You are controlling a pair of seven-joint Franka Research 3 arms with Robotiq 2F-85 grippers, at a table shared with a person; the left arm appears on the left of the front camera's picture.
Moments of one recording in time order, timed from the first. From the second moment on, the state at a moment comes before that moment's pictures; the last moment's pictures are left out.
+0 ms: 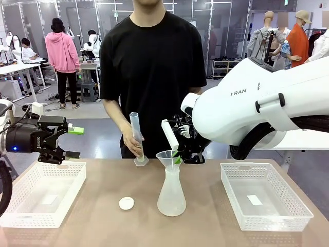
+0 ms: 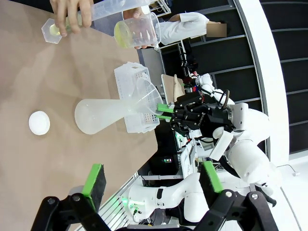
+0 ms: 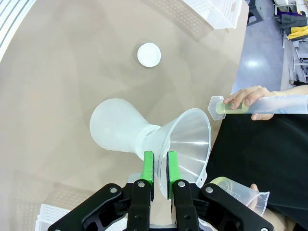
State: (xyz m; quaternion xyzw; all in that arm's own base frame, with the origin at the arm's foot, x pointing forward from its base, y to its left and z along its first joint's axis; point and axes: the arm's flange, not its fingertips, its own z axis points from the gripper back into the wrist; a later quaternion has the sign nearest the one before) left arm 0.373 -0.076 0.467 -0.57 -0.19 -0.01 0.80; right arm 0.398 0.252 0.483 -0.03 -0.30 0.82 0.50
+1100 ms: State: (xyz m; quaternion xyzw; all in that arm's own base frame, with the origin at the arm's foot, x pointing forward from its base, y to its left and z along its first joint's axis) left arm 0.373 -0.076 0.467 -0.57 -0.19 -0.01 0.80; right arm 0.322 0.112 0.550 0.11 -0.36 0.56 0.73
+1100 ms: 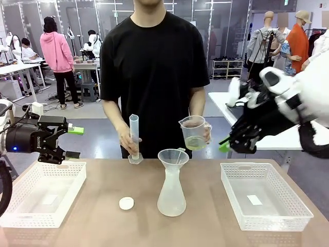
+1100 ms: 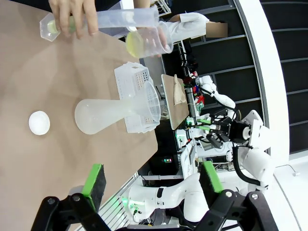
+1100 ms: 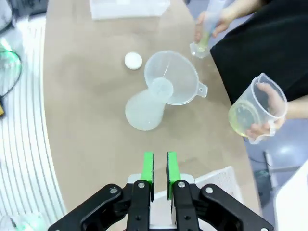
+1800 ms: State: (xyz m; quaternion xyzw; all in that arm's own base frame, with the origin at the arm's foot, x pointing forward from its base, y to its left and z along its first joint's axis) left arm 0.373 -0.076 0.467 -0.57 -0.19 -0.01 0.80; right arm 0.324 0.098 0.562 0.17 -0.37 0.48 0.78
